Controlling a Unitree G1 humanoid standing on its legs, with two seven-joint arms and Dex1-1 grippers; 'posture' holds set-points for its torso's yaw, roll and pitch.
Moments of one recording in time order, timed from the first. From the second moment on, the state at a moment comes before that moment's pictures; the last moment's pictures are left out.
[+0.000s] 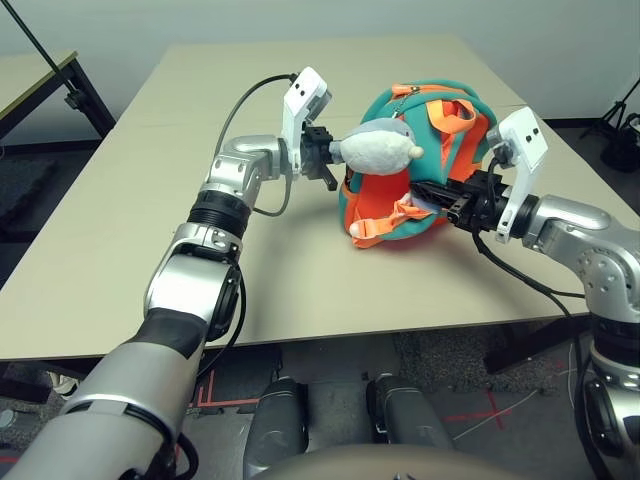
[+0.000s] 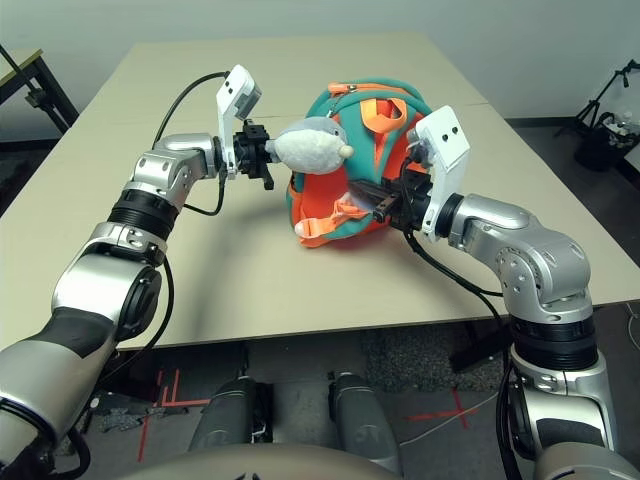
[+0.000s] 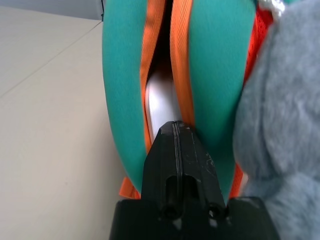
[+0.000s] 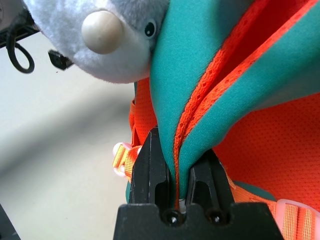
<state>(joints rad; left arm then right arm) -1.12 0.26 -0.09 0.84 -0.22 0.33 -1.08 -0.44 -0.58 -0.10 -0.35 0.64 0.93 0.57</state>
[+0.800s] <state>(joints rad) -1.21 0.47 -0.08 0.31 -0.36 0.60 -1.25 -0.44 -0.58 -0.09 -0.31 0.62 0.90 0.60</state>
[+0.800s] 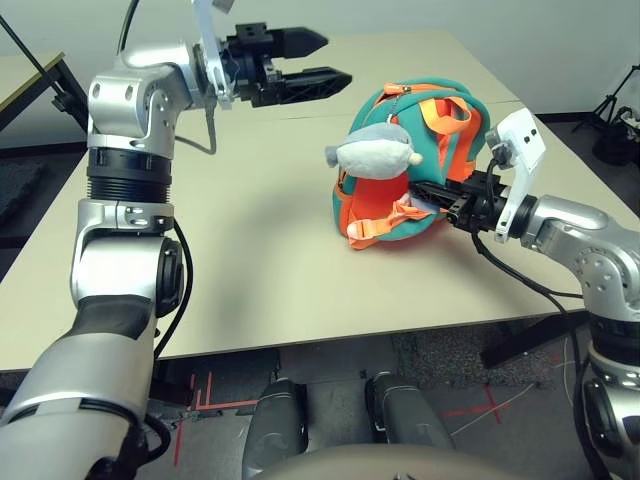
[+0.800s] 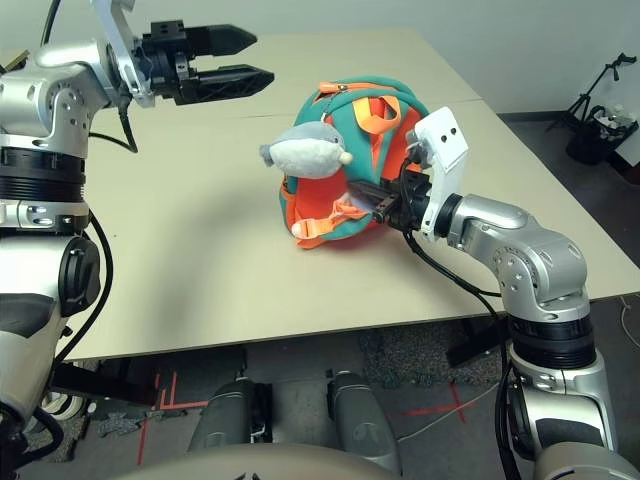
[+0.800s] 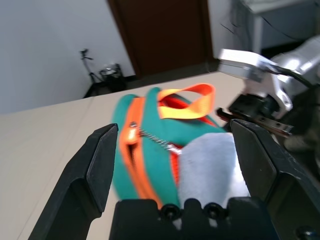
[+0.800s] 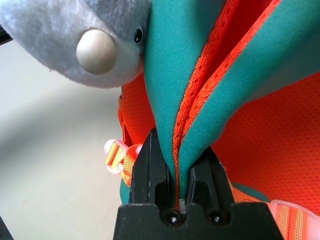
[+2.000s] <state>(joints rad) -1.09 0.47 -0.15 0.24 -0.33 0.62 -1.22 -0.44 -0.57 -0.08 -0.28 0.58 0.86 0.61</state>
